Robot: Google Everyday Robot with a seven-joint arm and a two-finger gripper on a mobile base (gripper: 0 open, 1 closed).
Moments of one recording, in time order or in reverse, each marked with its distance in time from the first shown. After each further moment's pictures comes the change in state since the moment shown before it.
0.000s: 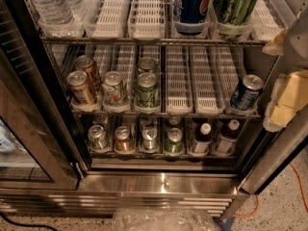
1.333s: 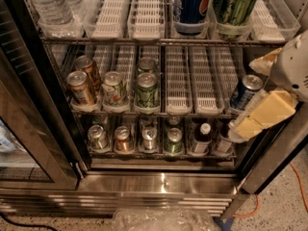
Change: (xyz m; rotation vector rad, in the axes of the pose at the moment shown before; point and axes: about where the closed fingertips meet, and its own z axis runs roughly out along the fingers) arm -0.039 0.029 0.019 0.000 -0.301 0.189
